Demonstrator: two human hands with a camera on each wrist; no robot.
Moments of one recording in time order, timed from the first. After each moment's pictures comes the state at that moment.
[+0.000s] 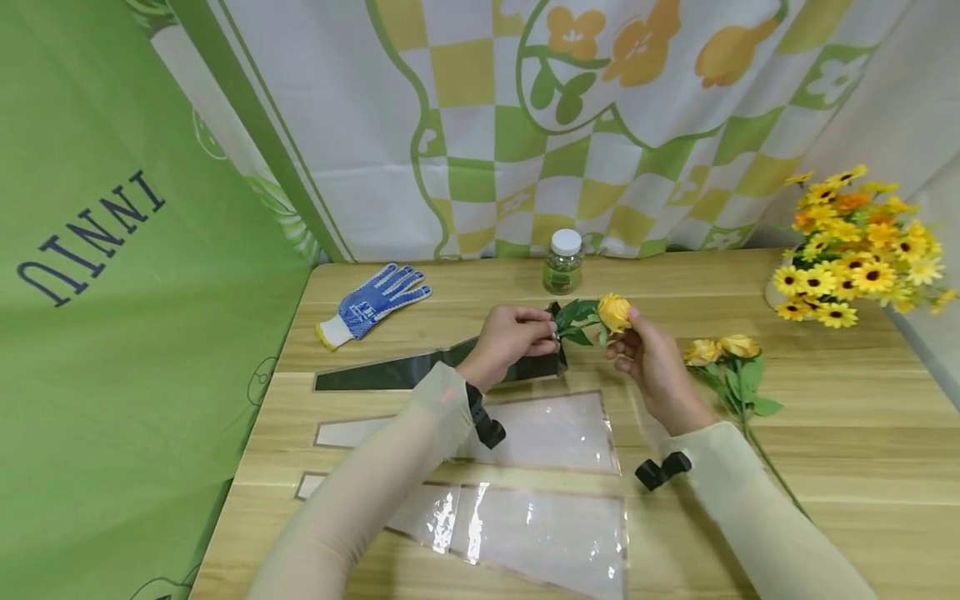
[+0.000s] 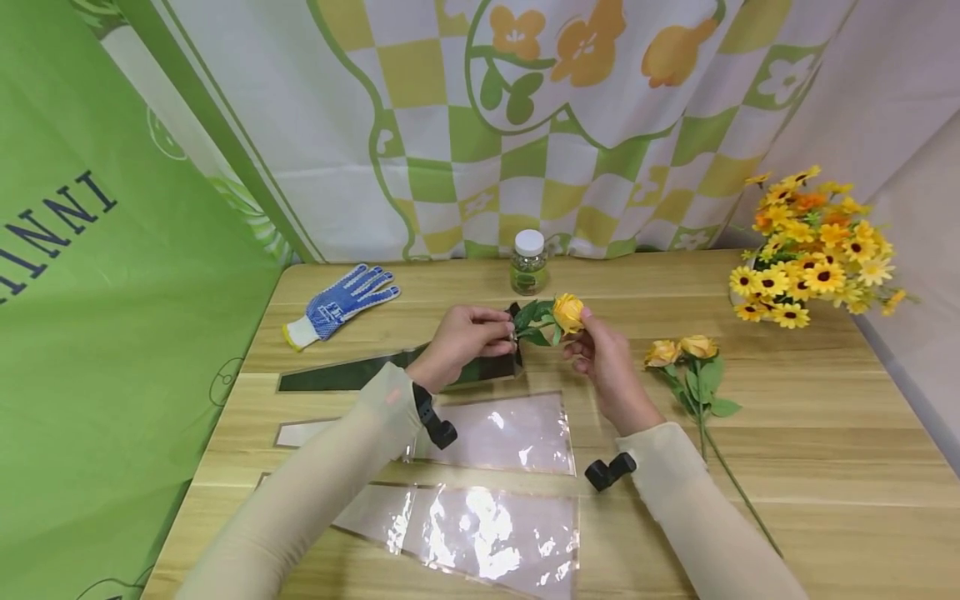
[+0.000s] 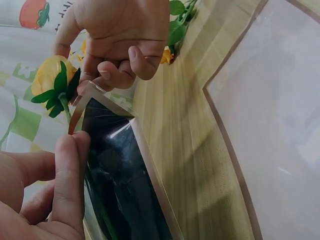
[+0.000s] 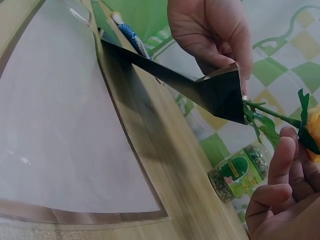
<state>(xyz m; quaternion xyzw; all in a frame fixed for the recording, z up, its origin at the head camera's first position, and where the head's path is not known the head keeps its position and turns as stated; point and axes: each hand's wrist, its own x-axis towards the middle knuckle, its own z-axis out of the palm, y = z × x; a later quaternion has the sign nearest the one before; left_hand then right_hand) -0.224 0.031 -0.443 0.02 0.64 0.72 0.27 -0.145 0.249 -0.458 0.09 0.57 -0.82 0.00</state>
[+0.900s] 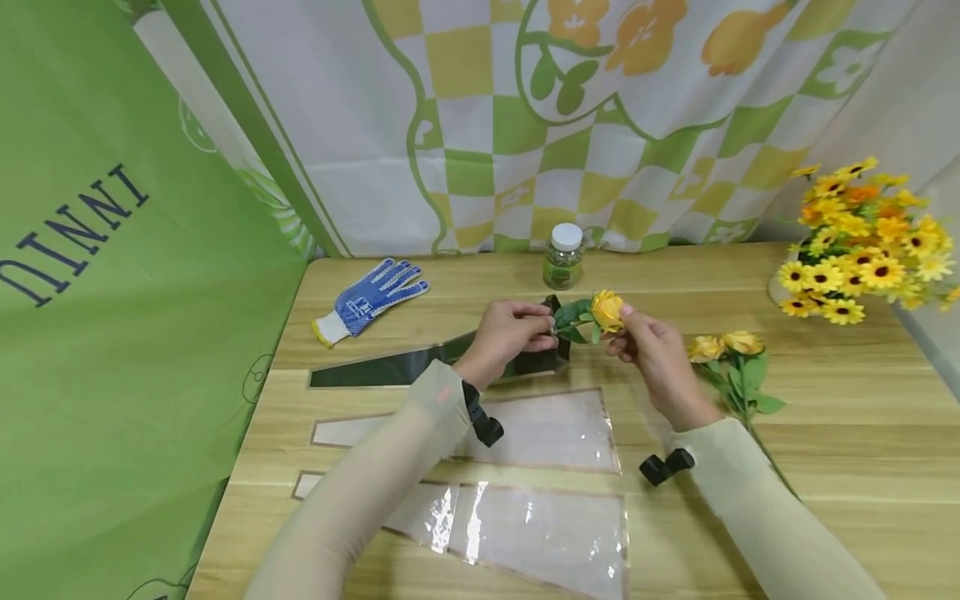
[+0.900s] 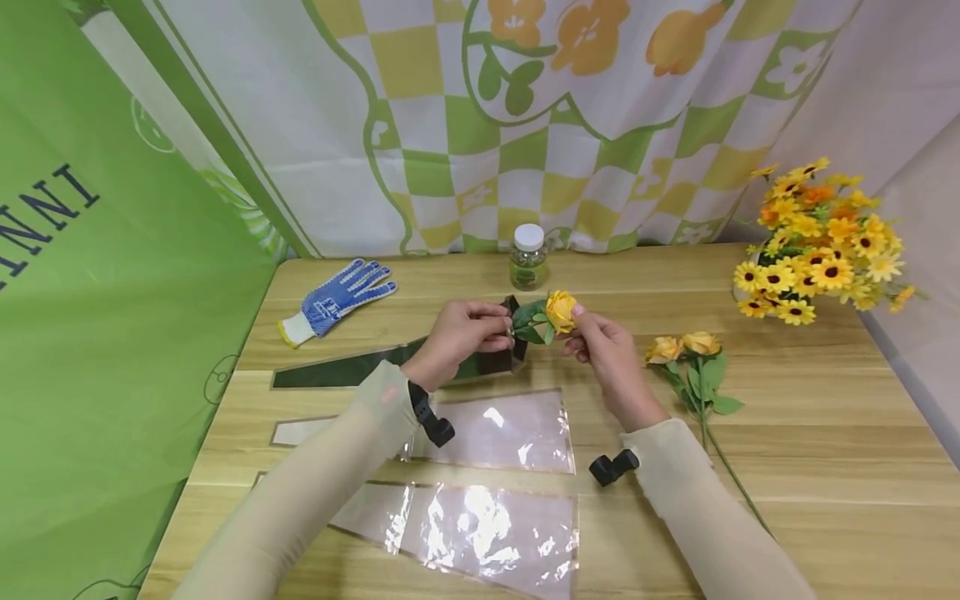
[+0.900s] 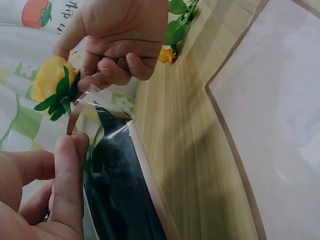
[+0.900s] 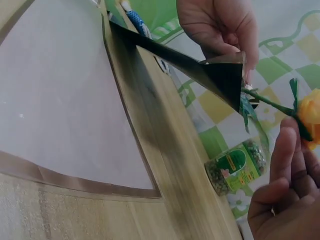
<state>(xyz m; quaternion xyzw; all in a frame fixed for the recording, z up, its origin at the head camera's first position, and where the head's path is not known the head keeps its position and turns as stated) -0.229 0.030 -0.445 0.02 0.65 0.71 0.27 -0.150 0.252 -0.461 0.09 0.66 -0.75 -0.04</state>
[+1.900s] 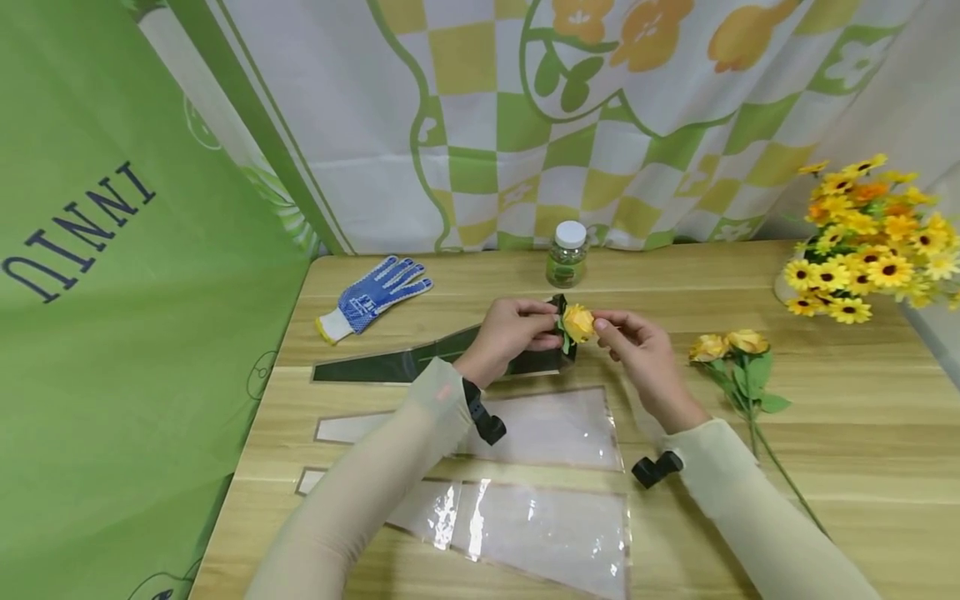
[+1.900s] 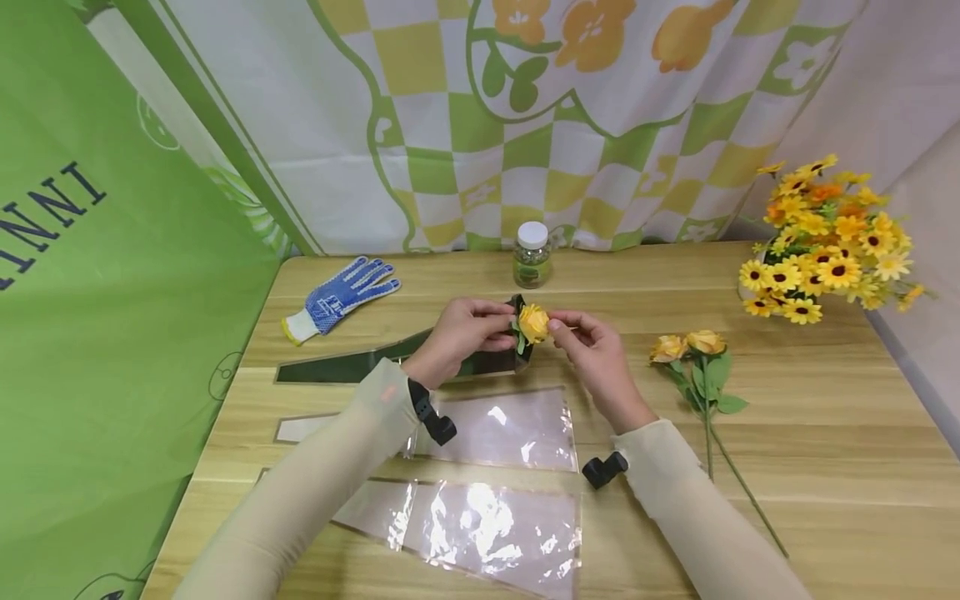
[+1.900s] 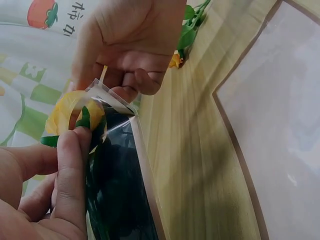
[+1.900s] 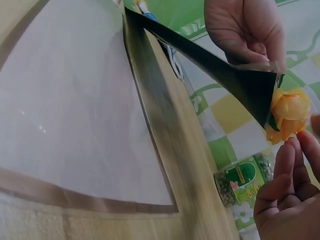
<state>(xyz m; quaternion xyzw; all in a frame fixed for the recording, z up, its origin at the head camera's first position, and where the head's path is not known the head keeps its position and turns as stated) -0.229 0.032 -0.441 0.02 0.64 0.71 0.28 -0.154 0.234 -0.471 0.05 0.73 -0.68 -0.06</state>
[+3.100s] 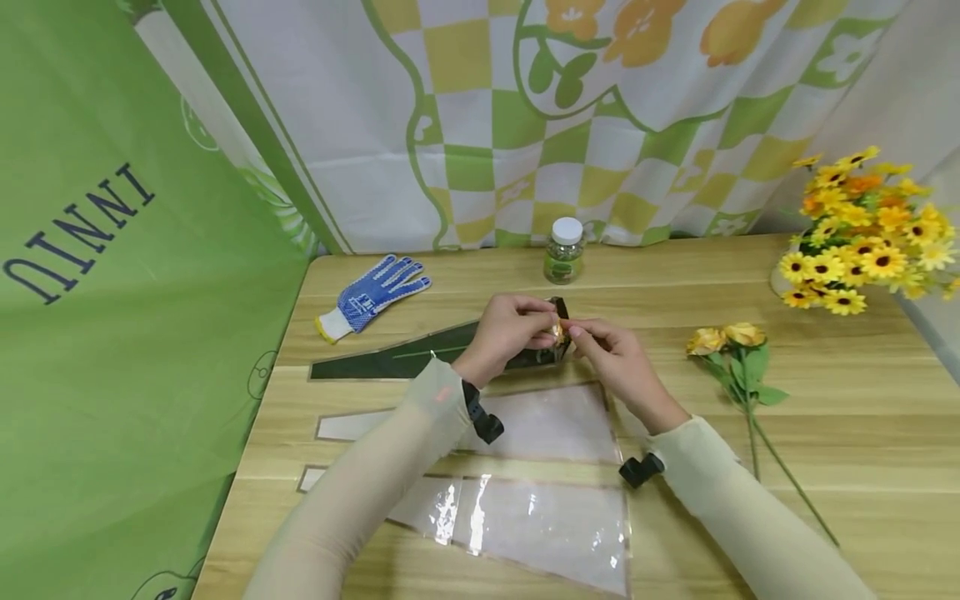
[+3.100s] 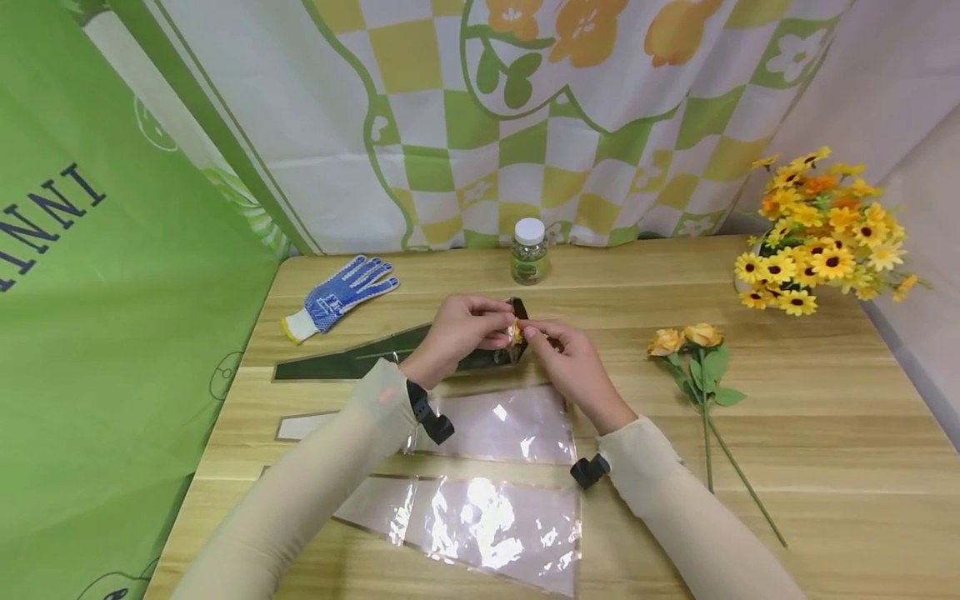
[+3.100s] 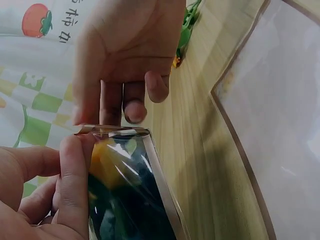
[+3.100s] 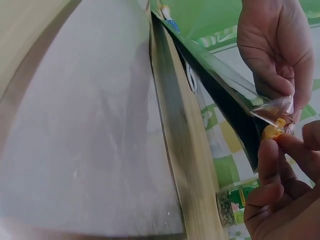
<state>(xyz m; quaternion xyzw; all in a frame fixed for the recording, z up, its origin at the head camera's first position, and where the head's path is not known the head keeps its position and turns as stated) -0.221 0.030 -0.433 0.05 0.67 0.69 0.25 -0.148 0.218 -0.472 -0.03 0.80 -0.60 -0.01</state>
